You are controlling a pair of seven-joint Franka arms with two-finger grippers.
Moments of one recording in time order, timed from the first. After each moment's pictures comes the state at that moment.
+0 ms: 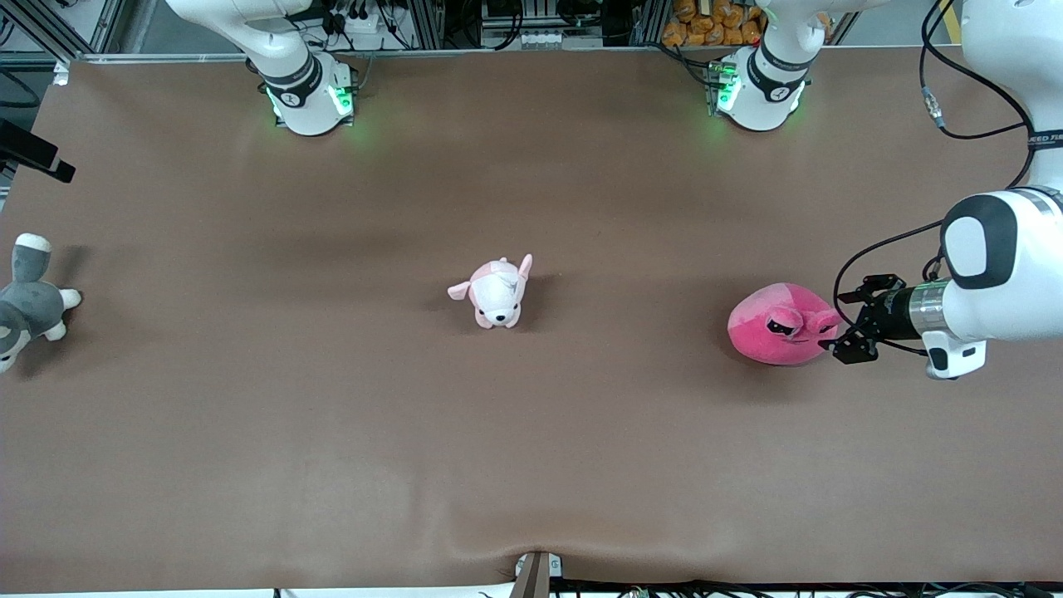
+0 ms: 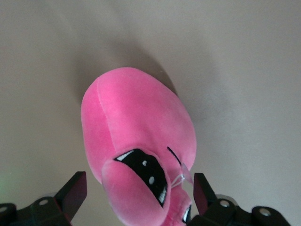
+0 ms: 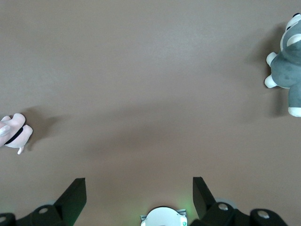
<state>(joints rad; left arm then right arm) 0.02 0.39 0.04 -1.75 -0.27 1.89 -0.89 0.12 -0.07 -0.27 -1.53 0.03 1.37 0.05</state>
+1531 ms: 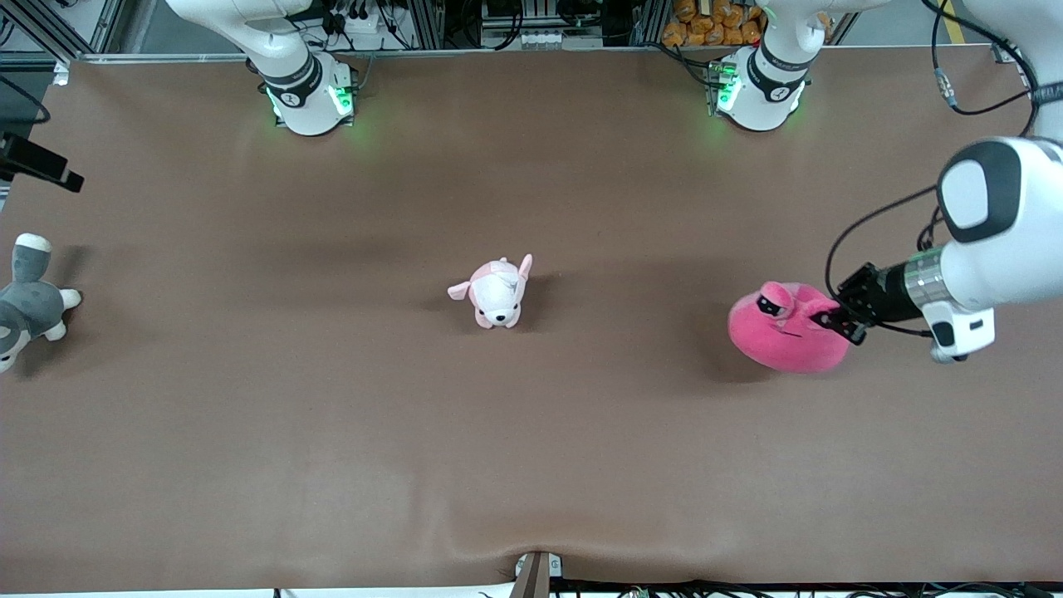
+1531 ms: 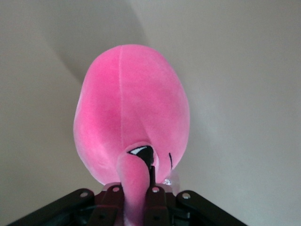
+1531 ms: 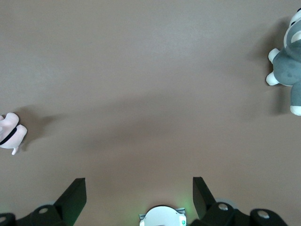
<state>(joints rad) -0.01 0.21 -0.07 -1.76 -0.27 1.88 -1.07 0.12 -0.02 -0.27 -1.53 0.03 1.37 0.05</state>
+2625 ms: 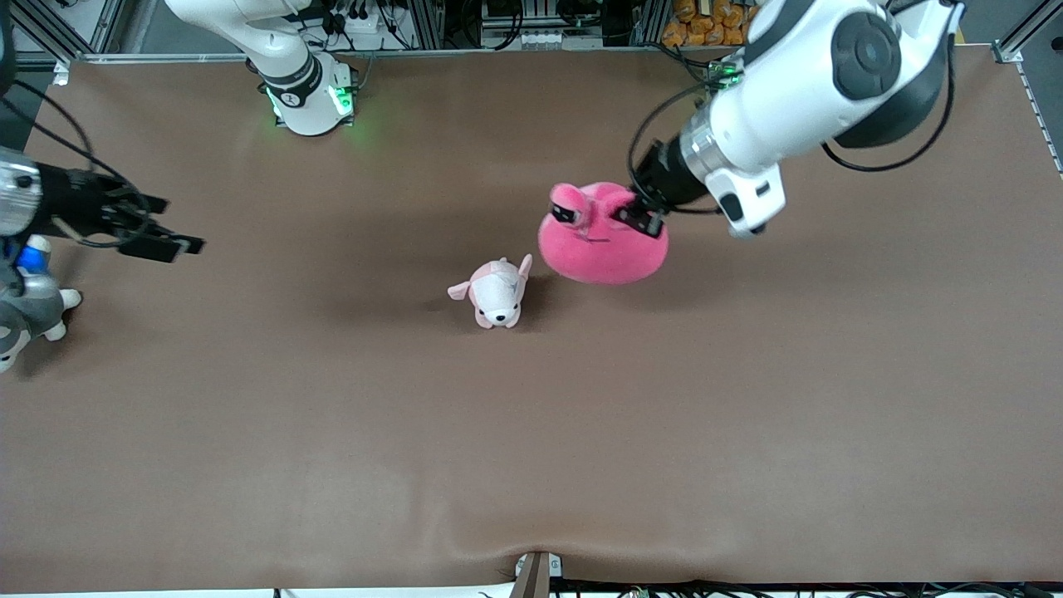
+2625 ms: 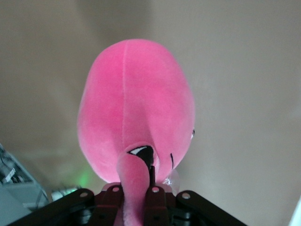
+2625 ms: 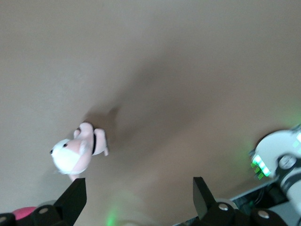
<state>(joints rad) -0.05 0.17 -0.55 -1.57 -0.35 1.83 -1.93 0.22 0.15 -0.26 -1.50 0.41 1.35 0.80</state>
